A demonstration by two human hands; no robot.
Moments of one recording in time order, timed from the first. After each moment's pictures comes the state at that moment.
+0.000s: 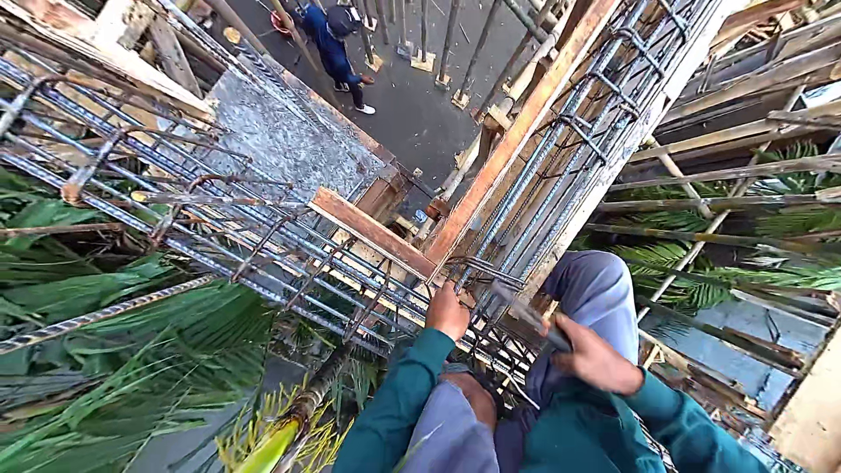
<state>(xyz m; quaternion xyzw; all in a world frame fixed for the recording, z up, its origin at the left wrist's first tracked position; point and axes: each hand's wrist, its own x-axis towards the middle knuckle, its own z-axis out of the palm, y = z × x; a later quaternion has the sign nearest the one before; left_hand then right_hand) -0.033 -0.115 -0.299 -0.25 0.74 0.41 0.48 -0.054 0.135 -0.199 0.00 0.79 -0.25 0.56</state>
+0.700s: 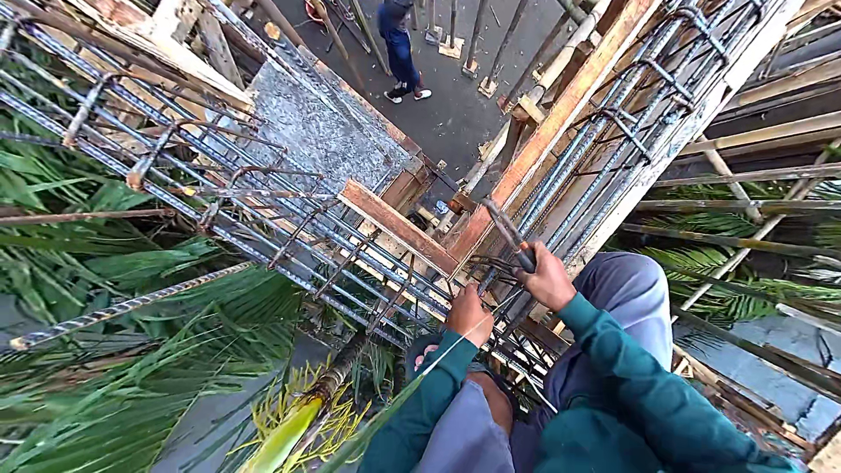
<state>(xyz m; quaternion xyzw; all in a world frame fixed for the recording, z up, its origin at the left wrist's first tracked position) -0.024 -0.108 -0.301 -0.28 0.73 0.40 0.48 -0.117 0.051 -0.306 0.03 0.88 -0.26 0.41</state>
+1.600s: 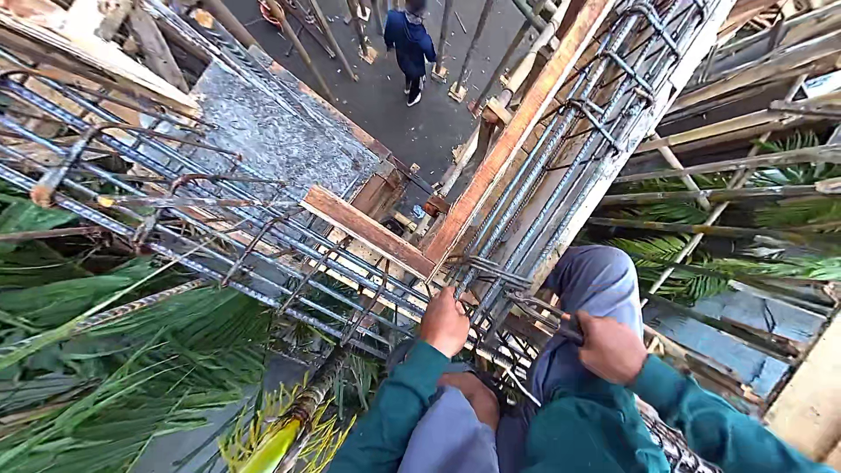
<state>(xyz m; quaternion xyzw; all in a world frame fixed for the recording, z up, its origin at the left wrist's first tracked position) -0.037 -0.126 -0.268 -0.24 0.73 0.42 0.48 -0.070 0.145 -0.204 0.00 0.80 0.08 0.59</state>
